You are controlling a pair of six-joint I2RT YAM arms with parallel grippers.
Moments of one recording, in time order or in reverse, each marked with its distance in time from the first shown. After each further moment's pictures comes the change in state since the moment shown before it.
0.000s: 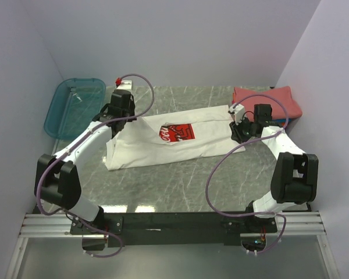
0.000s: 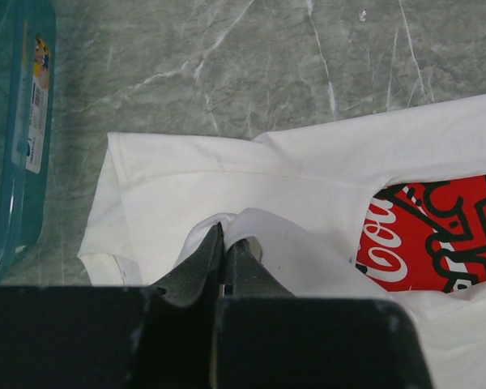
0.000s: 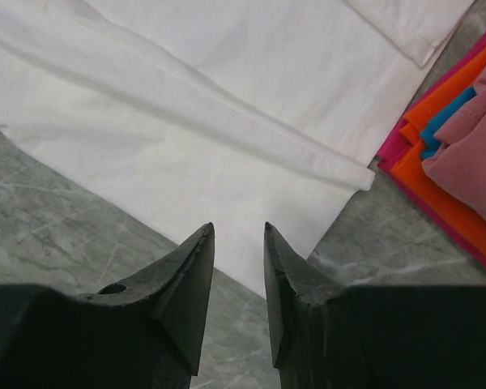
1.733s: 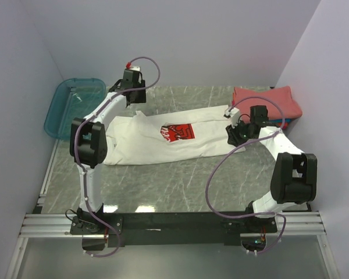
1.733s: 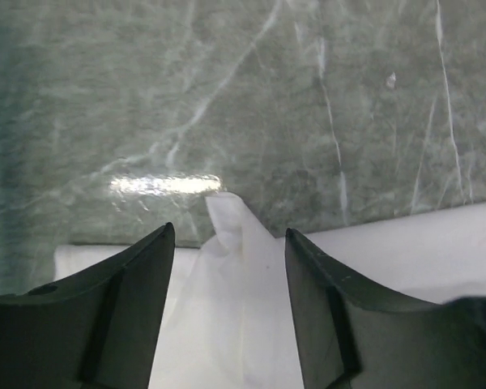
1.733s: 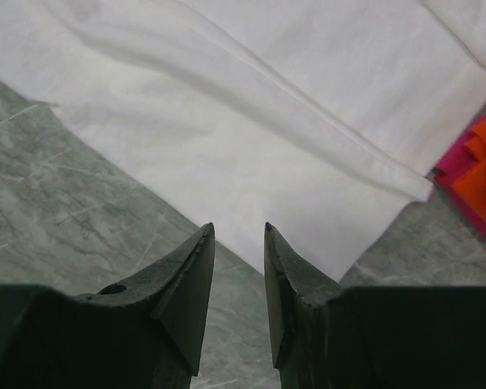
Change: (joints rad) left arm 0.078 0.605 0.644 -0.187 0.092 0.011; right arm 0.030 -0.001 -0.008 -0.058 -0.034 -0.024
